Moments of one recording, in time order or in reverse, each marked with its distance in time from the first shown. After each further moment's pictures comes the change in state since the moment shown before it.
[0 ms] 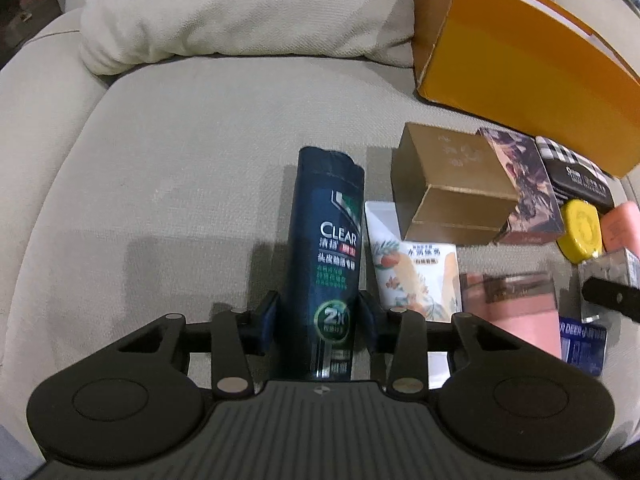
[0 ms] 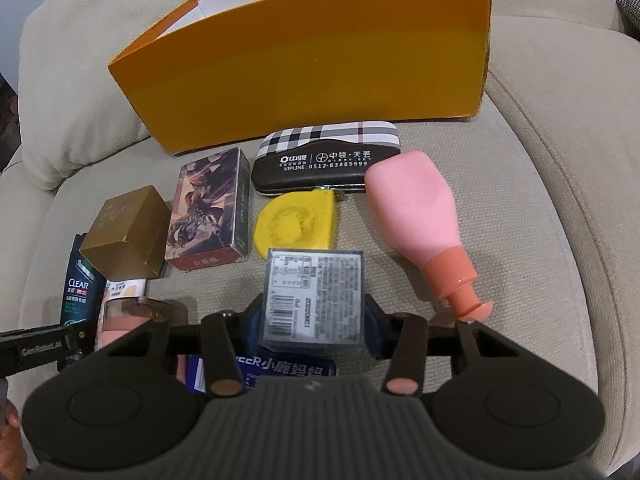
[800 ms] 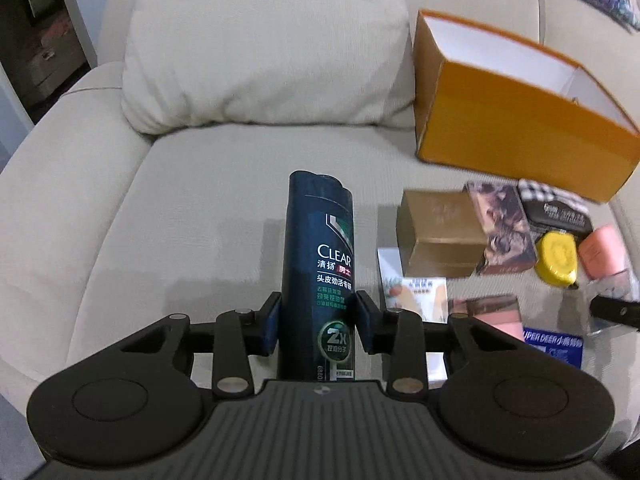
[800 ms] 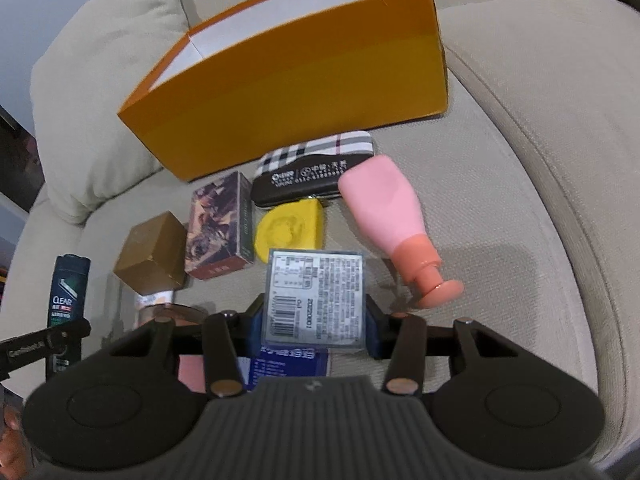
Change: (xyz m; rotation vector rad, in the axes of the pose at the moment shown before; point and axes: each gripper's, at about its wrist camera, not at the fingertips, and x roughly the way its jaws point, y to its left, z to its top) left arm -0.072 0.004 0.004 0.027 -0.119 0.067; right arm -0.034 -0.025 -0.005 0.119 -0.024 0.100
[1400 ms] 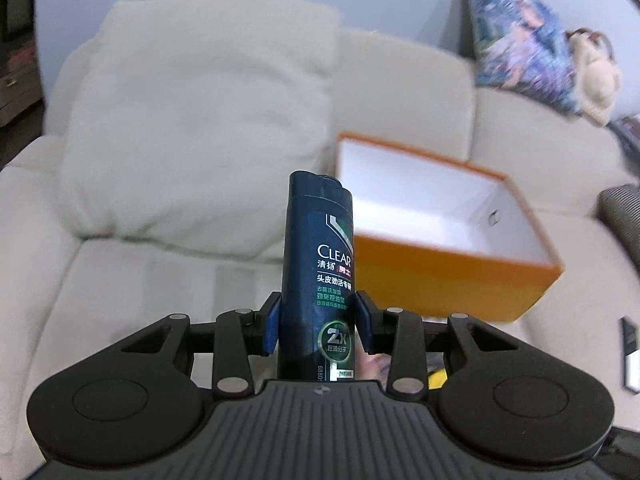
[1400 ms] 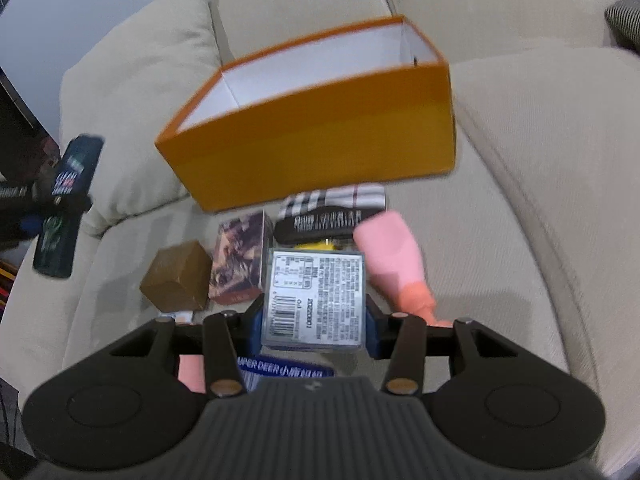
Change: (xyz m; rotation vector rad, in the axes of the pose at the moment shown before) left arm -0.041 -0.044 0.088 -0.030 -0.216 -0.227; right arm -0.047 0.006 0.010 -0.091 -0.150 0.024
